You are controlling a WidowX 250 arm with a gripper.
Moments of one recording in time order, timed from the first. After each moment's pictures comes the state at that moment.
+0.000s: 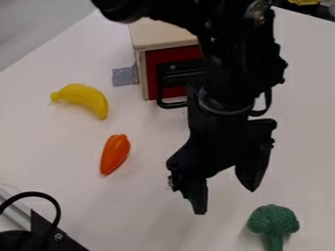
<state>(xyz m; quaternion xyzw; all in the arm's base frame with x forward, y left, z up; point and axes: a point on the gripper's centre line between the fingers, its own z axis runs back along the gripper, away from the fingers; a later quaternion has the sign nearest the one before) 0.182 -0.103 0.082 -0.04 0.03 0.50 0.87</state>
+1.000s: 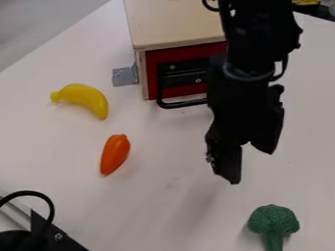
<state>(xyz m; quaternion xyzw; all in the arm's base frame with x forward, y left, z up) 0.229 -0.101 0.084 -0.06 0.04 0.63 0.78</state>
